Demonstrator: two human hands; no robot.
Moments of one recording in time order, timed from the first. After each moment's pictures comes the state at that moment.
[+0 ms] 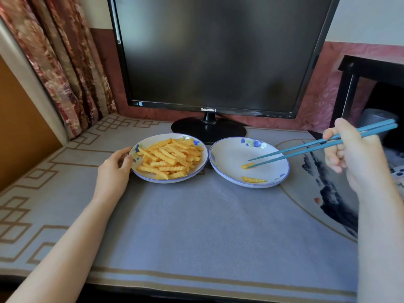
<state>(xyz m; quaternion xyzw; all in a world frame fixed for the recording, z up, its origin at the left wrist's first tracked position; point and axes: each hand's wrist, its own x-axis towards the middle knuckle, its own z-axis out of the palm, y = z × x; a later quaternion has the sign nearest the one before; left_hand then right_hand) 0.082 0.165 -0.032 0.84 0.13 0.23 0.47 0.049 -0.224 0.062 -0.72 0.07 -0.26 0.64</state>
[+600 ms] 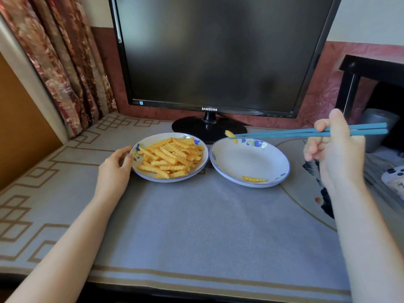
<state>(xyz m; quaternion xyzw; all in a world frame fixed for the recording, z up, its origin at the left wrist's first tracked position) 0.084 0.165 -0.032 0.84 0.14 0.23 0.47 0.054 -0.186 0.060 -0.62 0.06 -0.31 0.72</state>
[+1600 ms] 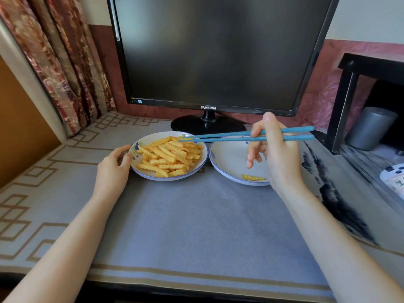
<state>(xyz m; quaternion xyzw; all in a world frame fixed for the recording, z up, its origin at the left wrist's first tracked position) 0.083 0.164 -0.031 0.85 0.14 0.23 0.46 0.058 -0.117 0.041 -0.66 -0.09 -0.21 0.72</state>
